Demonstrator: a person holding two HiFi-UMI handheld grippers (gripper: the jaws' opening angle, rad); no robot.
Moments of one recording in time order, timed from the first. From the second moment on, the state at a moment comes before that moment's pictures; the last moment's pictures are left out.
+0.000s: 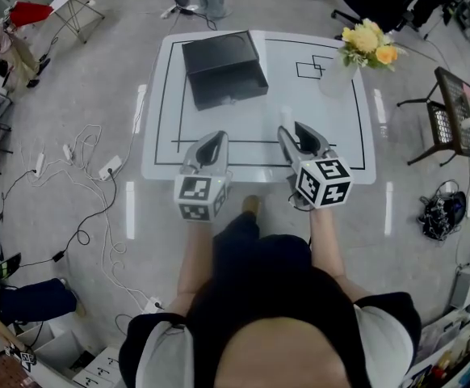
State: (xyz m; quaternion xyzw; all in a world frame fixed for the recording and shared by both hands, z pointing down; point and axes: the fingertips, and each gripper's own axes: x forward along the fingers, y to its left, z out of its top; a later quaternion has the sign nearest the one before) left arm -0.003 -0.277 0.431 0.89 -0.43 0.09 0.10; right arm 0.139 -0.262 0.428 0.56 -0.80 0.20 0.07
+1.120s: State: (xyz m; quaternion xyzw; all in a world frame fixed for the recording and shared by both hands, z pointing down) left arm 0.011 -0.373 0.448 0.90 -0.42 0.09 0.11; right arm 0.154 -0.343 0.437 0.57 -0.79 0.19 0.09
